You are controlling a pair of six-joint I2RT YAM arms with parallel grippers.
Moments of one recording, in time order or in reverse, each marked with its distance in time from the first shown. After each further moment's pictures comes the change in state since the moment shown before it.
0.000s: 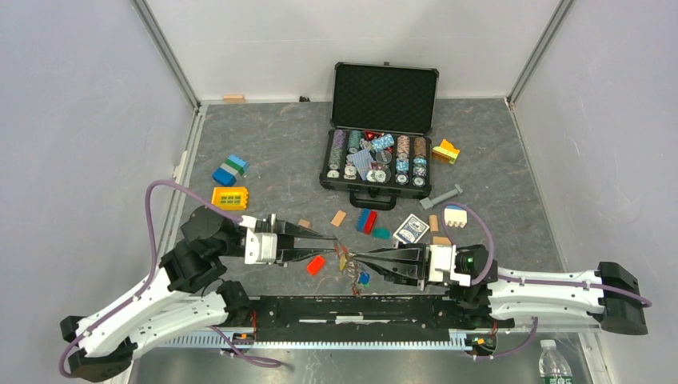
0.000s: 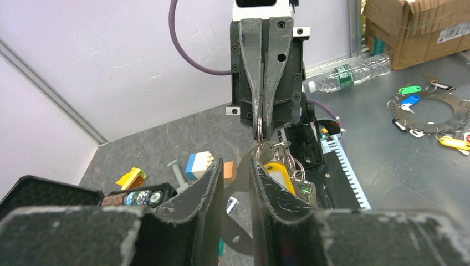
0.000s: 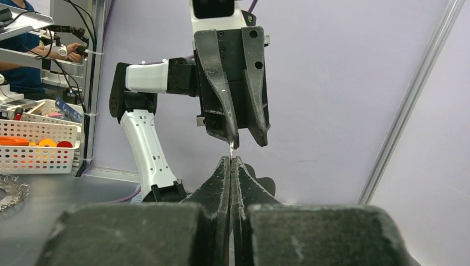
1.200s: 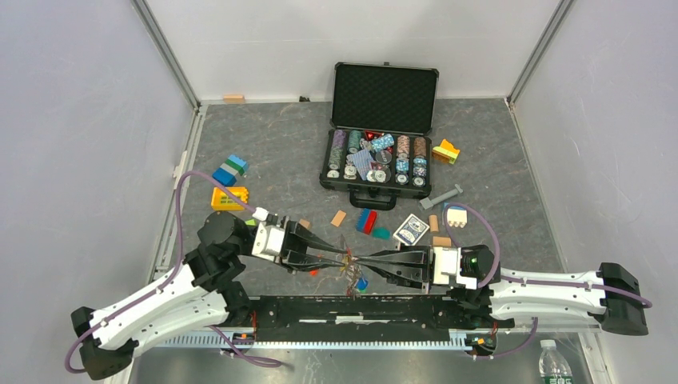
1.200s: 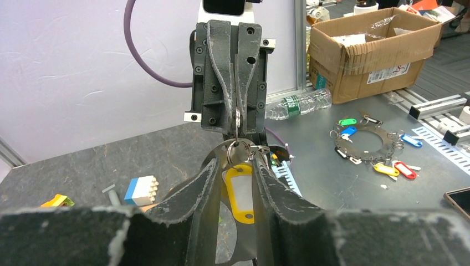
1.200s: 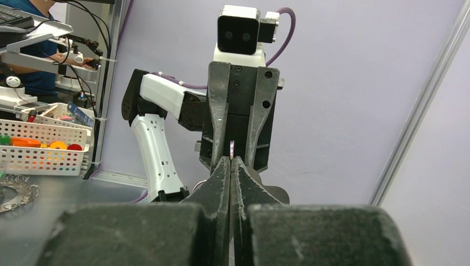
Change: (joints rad) left arm 0.000 0.046 -0.171 0.357 0.128 -0.291; right arm 0.000 -0.014 -0.003 0.022 -0.047 0.003
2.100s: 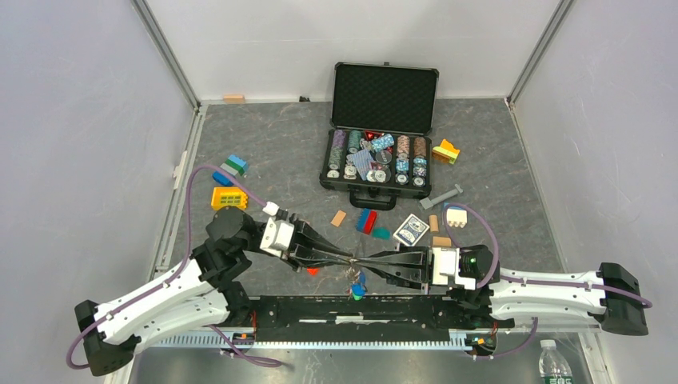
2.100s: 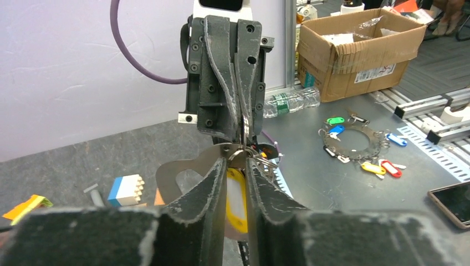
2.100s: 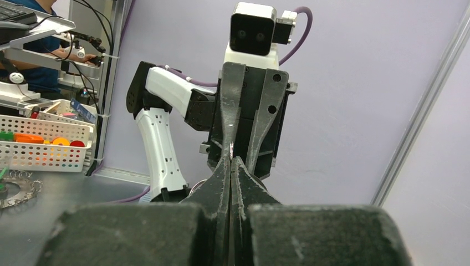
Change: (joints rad) left arm 0.000 0.055 0.011 0.032 0.038 -0.039; right arm 0.000 0.000 0.000 -0.009 -0.009 -0.001
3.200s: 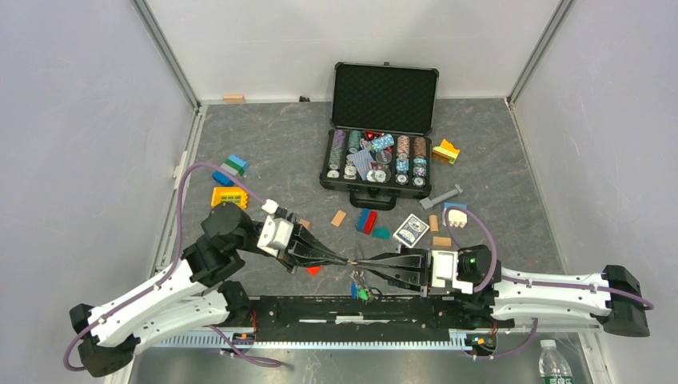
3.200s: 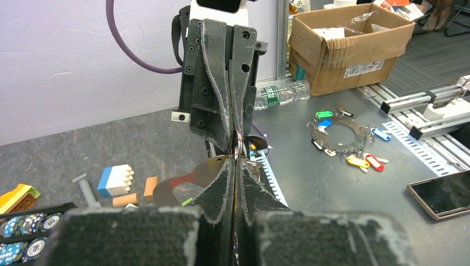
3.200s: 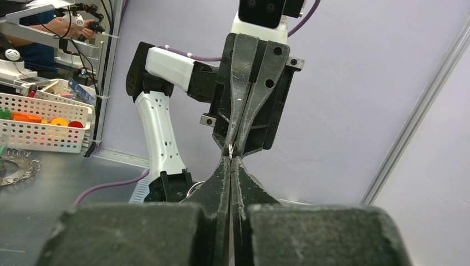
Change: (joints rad) left arm 0.000 -0.017 0.074 -0.154 0.017 0.008; right arm 0.000 -0.048 0.000 -0.111 -0.008 -0.044
